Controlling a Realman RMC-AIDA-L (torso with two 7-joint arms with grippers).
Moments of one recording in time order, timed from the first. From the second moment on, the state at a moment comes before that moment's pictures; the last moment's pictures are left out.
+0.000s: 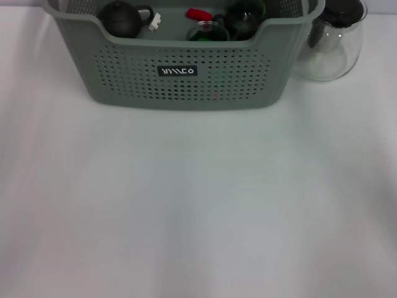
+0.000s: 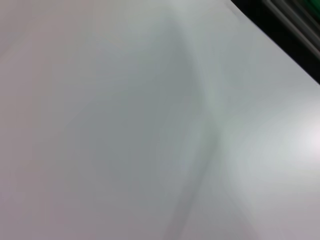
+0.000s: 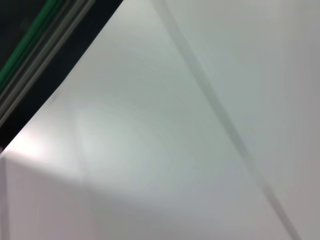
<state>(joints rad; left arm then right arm) -0.38 -2.07 -0.34 0.37 1.75 1.93 -1.23 0.39 2.10 -0.29 -0.25 -1.28 -1.86 1.04</state>
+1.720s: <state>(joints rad) -0.44 -2.13 -0.38 0.23 1.65 1.44 -1.19 0.50 2.10 -0.35 -0.14 -1.20 -1.32 1.03</state>
